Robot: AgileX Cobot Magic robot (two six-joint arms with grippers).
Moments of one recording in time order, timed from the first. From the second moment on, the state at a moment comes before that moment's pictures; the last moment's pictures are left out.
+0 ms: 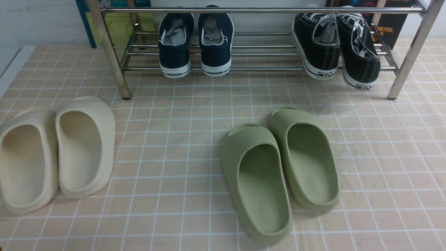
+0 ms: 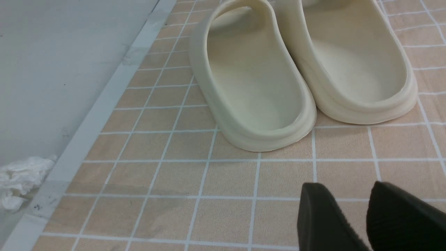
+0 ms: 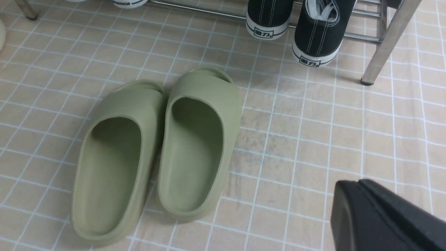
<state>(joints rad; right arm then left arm) 0.13 0.76 -1.03 0.15 0.92 -0.09 0.08 -0.01 0.03 0.32 0.38 -0.11</state>
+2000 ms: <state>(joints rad) -0.04 -0.01 0.02 -0.01 0.37 0.14 0.08 -0.01 0.03 0.32 0.38 -0.11</state>
